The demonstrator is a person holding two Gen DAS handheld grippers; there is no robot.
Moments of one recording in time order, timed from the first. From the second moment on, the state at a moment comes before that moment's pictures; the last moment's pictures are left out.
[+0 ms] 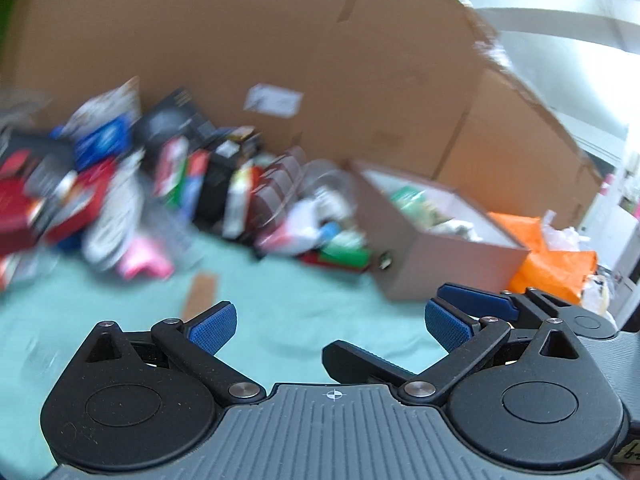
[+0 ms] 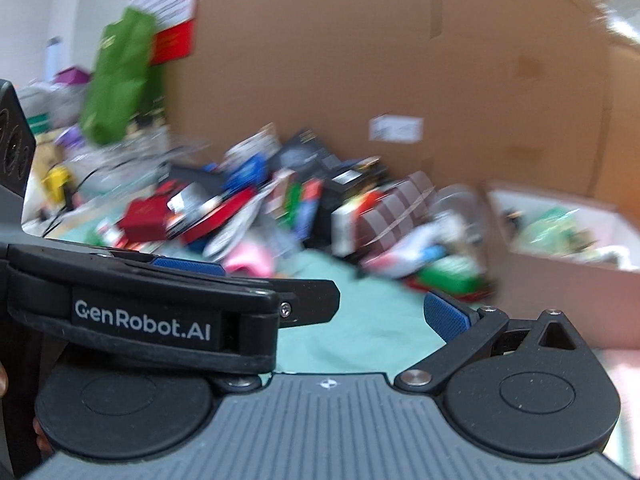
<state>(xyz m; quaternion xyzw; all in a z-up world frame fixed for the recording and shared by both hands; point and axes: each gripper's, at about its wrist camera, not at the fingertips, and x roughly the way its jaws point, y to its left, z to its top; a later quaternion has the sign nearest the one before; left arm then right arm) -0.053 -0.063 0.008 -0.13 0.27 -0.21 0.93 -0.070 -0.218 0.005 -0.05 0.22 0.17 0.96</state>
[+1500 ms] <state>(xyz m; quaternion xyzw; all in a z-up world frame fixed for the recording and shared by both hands) -0.019 0.057 -0.053 -0.07 0.34 -0.03 0.94 0.041 -0.154 -0.078 -0.05 0.33 0.18 0.93</state>
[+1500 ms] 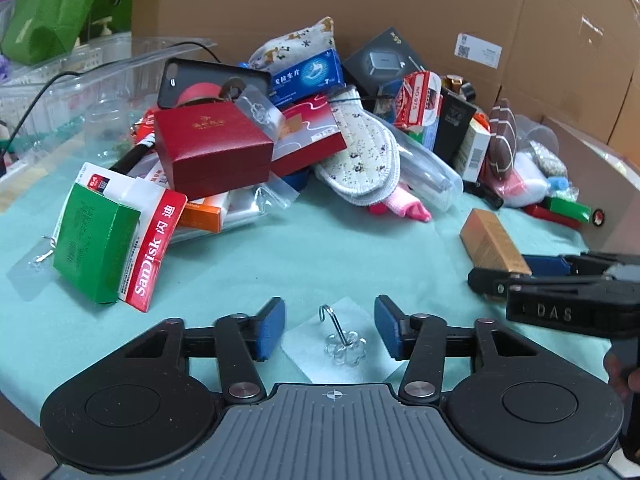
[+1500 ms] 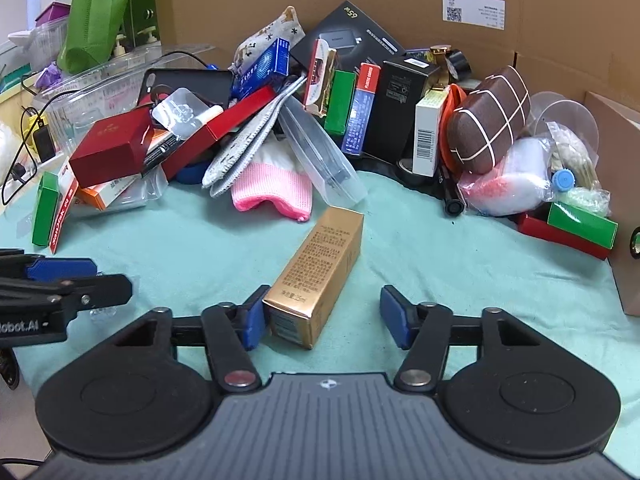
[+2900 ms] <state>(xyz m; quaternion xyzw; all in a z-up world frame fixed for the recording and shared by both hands) -0.017 0.026 -0.043 0.00 0.32 -0.09 0.94 0.033 -0.171 -0.076 -0.05 0.32 0.16 0.93</state>
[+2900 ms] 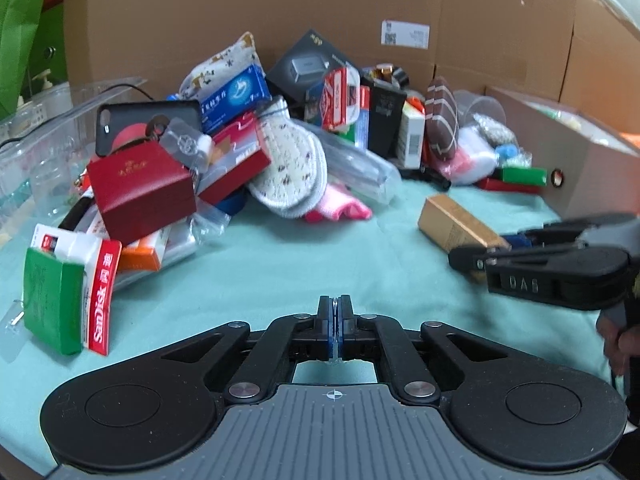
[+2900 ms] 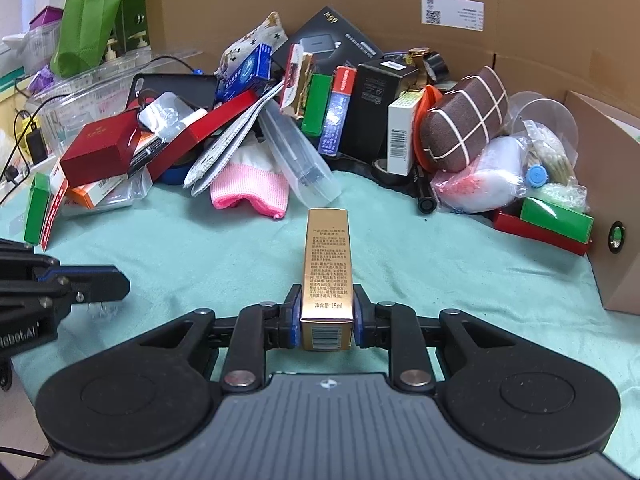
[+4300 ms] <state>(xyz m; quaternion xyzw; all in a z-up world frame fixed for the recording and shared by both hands) 0.162 -0.301 0.072 -0.06 0.28 -0.38 0.88 0.069 -0.434 0.025 0.00 0.20 -0.13 0.97</state>
